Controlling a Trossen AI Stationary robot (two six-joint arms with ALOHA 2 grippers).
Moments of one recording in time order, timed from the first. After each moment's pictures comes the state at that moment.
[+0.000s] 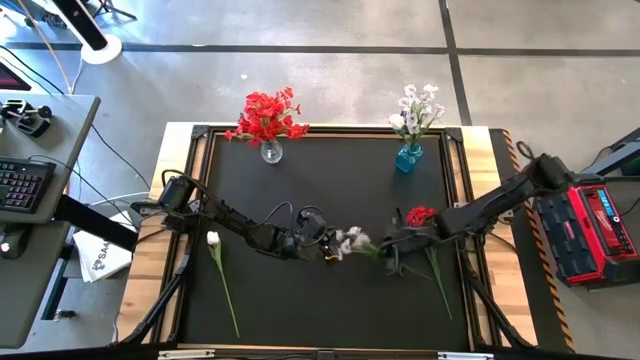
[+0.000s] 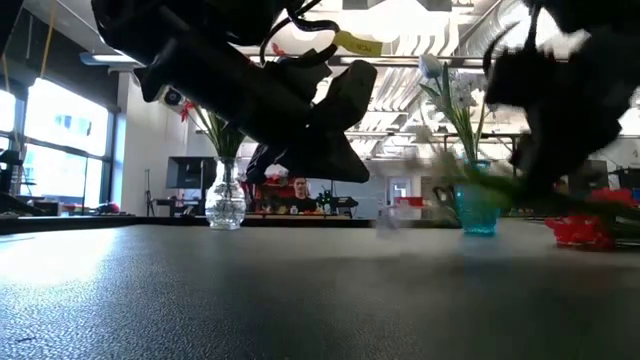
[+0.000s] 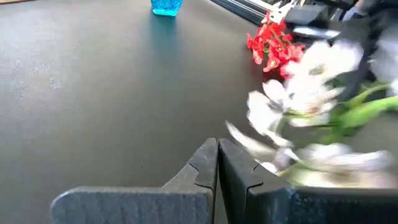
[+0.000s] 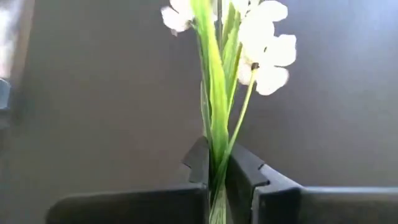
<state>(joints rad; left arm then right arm) -0.29 1.98 0.99 0.42 -0.72 -0.65 0.37 1.29 0.51 -0.08 0.12 0.65</state>
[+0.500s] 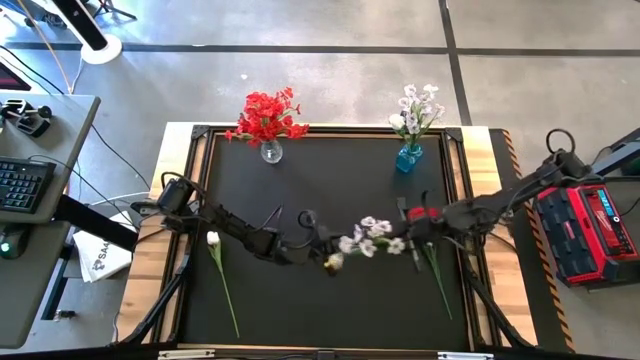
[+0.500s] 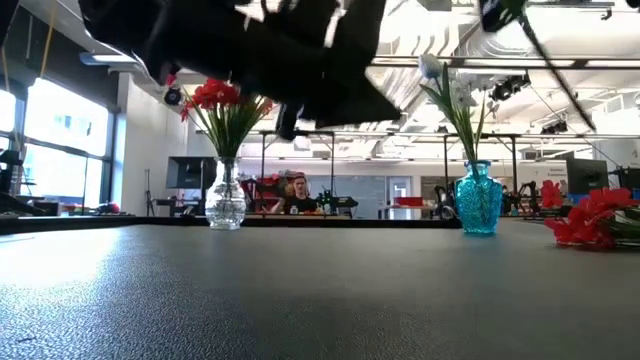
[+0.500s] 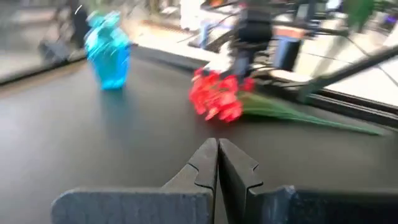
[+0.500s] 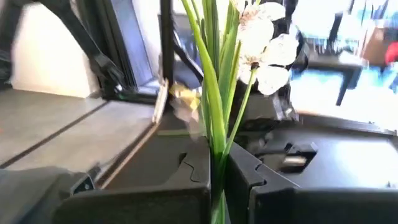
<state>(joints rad) -0.33 1.98 0.99 0.73 -0.69 -0.28 0.42 0.94 0.51 0.34 0.18 -0.01</state>
